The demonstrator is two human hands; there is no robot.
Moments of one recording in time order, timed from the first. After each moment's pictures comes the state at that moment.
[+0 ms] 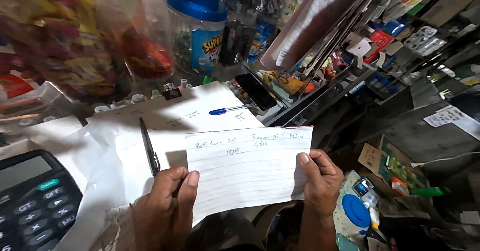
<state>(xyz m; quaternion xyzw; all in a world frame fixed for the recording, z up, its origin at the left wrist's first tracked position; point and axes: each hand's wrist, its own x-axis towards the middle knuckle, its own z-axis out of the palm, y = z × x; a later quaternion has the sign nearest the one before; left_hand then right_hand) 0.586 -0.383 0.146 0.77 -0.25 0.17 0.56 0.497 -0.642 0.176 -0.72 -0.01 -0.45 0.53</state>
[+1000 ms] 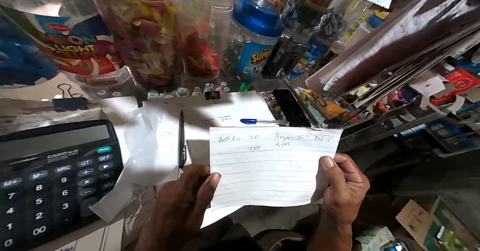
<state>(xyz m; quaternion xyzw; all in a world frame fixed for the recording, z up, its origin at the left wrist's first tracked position) 0.593 -0.383 0.140 0.73 -0.27 0.16 0.60 0.556 -0.675 0.190 -0.73 -0.10 -0.38 0.56</state>
